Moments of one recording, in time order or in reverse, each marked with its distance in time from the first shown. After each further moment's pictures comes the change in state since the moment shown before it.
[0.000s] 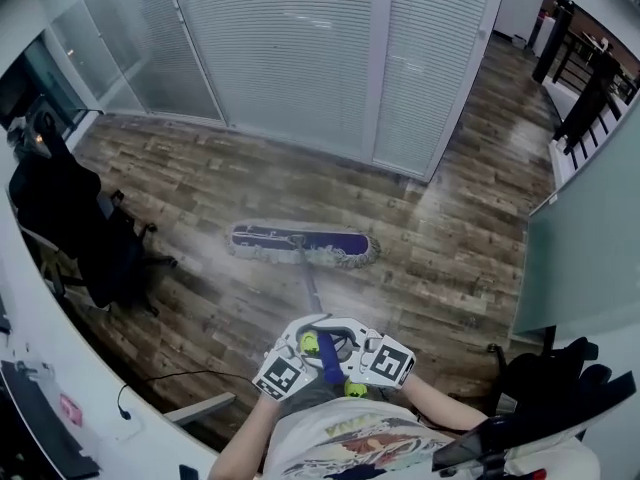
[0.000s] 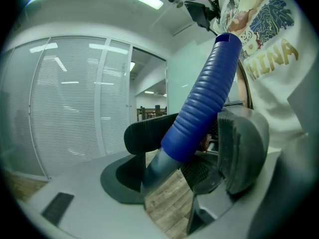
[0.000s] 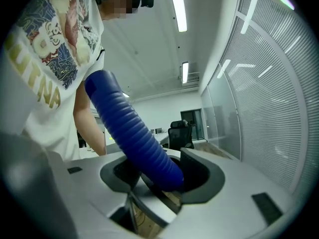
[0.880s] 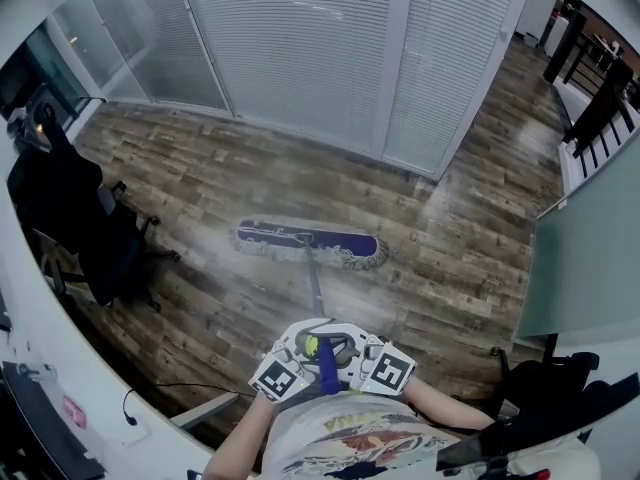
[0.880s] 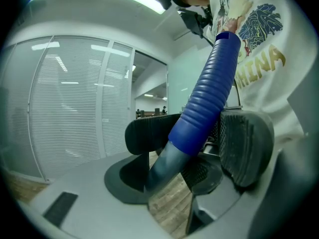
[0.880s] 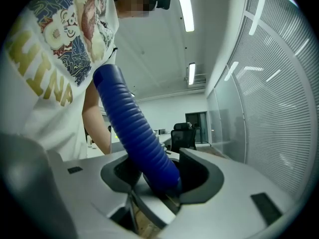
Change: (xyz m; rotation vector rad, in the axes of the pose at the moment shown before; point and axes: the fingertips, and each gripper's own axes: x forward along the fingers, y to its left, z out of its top) left arm -0.015 0.057 -0.001 -0.001 -0.039 -0.022; right arm 0.045 -0.032 0.009 -0.059 0.018 0.055
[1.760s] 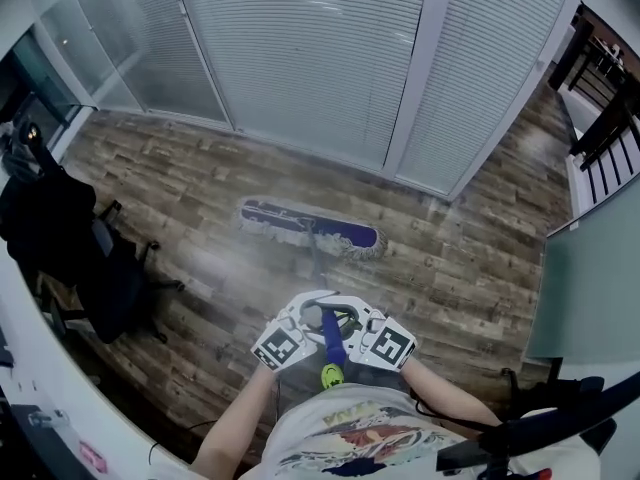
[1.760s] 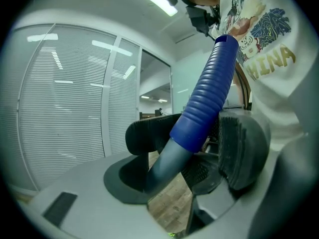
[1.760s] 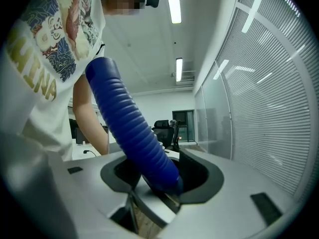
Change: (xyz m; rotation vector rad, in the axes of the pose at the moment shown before) left arm 0.031 0.285 -0.016 0.024 -0.036 -0.079; right arm 0.128 -0.268 0.001 -0.009 0.006 -0.131
